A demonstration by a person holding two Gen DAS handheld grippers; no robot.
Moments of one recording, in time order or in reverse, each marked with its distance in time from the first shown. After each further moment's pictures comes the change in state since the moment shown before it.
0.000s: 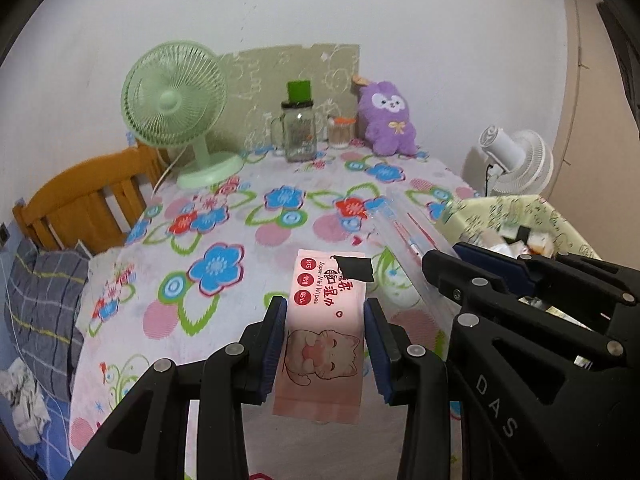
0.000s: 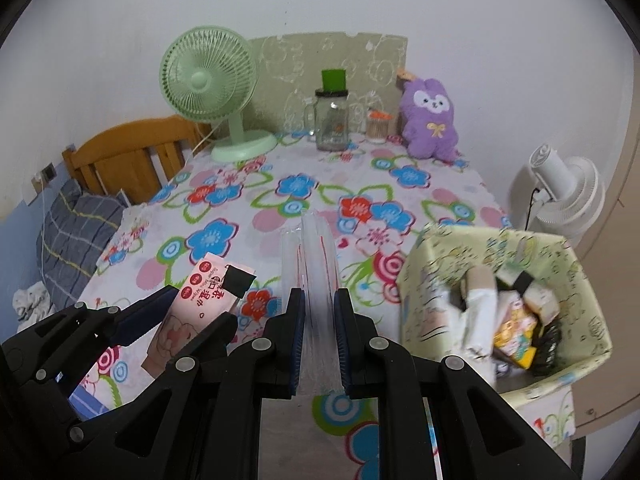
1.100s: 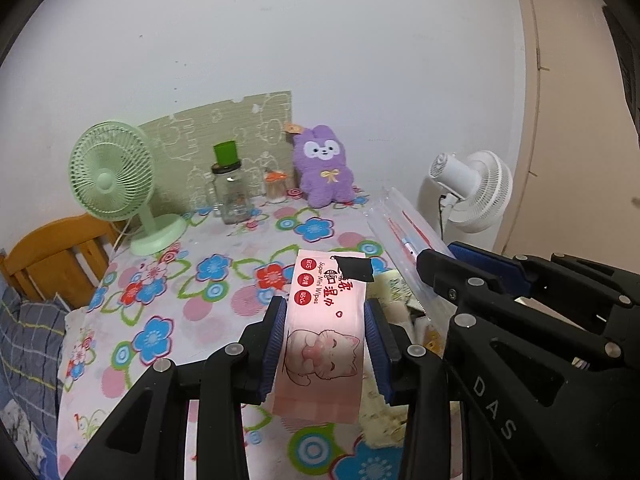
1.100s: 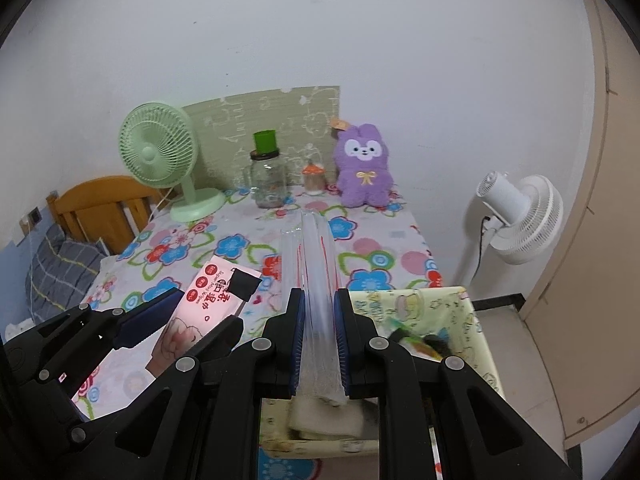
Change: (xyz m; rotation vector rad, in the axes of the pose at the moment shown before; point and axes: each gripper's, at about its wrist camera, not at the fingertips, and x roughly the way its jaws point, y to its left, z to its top) left arm -0.008 -0.102 0.054 0.075 -0.109 -0.077; right arm -0.050 -0.113 0.027 0.067 -0.131 -0.061
